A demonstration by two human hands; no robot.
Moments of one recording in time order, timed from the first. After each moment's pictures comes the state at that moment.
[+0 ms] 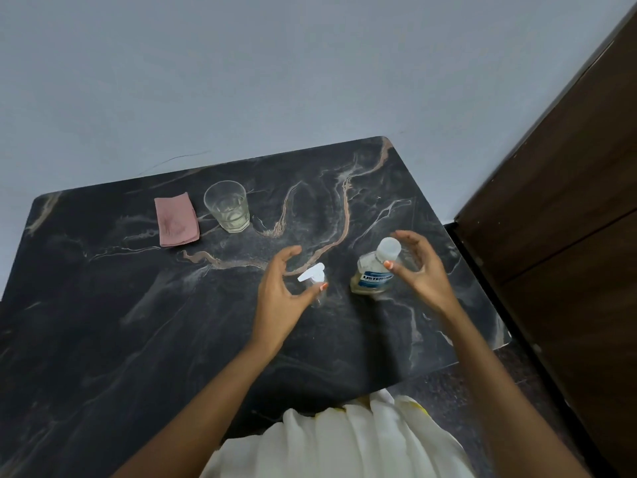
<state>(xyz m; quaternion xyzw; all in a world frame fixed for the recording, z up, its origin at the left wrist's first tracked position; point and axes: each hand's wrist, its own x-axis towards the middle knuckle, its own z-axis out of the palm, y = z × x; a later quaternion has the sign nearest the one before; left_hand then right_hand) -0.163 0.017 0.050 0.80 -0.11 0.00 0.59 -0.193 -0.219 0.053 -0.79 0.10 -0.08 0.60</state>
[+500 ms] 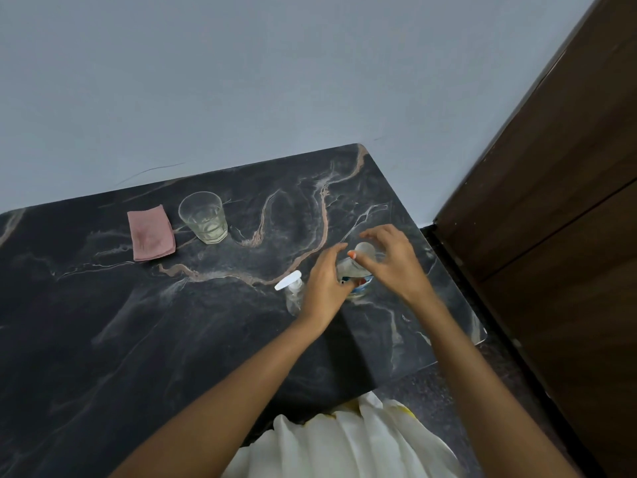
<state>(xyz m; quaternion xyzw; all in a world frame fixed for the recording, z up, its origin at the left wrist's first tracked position) -0.155 -0.079 0.053 0.83 -0.16 -0.10 0.53 -0.176 -0.210 0.087 -0.93 0.08 -0.09 0.36</state>
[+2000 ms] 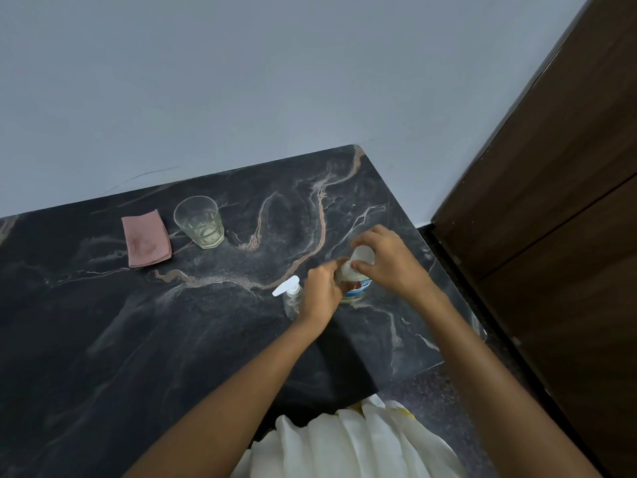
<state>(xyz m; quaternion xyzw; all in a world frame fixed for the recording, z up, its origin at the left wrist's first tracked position) -0.147 -0.083 0.044 0.84 -0.15 -0.14 0.50 -0.168 -0.204 0.111 -0.96 0.06 0.02 0.28</state>
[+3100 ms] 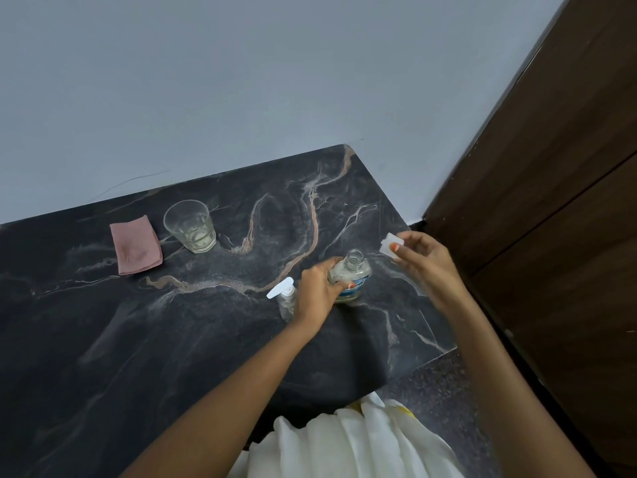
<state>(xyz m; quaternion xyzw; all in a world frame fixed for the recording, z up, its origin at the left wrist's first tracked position) -0.144 -0.082 0.038 0.83 -0.15 -0.14 0.53 -0.199 -0.253 0.087 -0.66 0.25 -0.09 0.70</state>
